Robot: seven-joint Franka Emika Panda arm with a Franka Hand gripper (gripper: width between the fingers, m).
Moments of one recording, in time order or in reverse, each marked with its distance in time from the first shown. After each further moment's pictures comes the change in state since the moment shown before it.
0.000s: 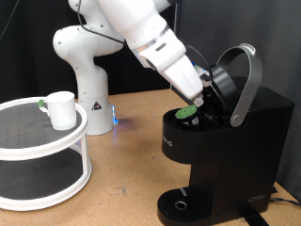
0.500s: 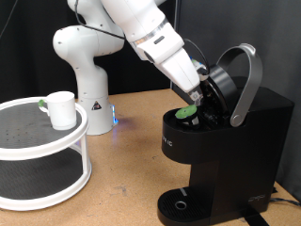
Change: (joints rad) arm -0.001 -0.044 0.001 -0.022 -0.063 -0.026 0.052
